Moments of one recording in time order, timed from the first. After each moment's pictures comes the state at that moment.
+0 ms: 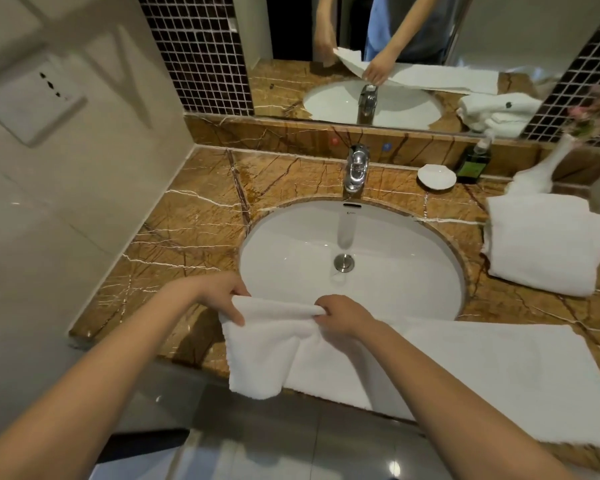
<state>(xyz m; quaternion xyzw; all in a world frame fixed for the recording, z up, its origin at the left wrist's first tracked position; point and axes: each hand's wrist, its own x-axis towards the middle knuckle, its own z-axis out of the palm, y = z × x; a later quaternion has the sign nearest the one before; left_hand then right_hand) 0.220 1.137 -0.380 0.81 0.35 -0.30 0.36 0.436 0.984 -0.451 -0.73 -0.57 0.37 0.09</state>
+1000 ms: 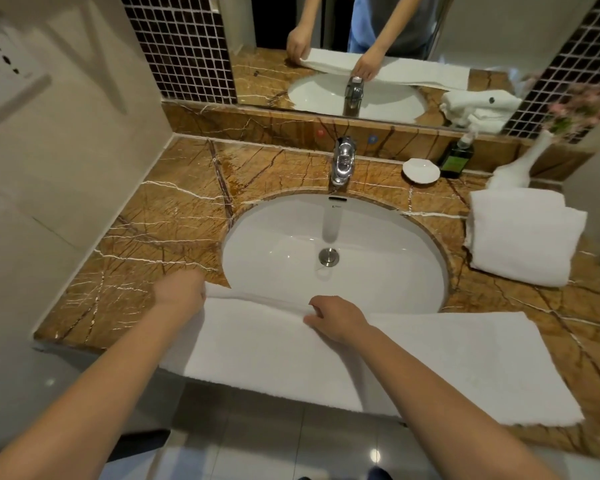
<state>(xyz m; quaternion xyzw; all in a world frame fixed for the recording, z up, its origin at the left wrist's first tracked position) 0.200 1.129 -0.423 0.79 0.58 -0.21 0.04 0.441 0.973 -0.460 -0.75 -0.58 0.31 0.04</state>
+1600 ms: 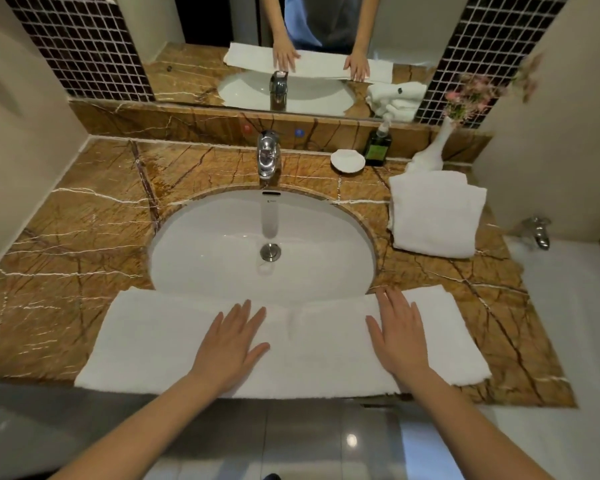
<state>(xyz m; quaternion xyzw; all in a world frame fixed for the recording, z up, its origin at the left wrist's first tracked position) 0.302 0.969 -0.481 0.93 0.34 -0.09 0.13 0.574 0.799 -0.493 -0.89 -0.44 0.05 0.09</state>
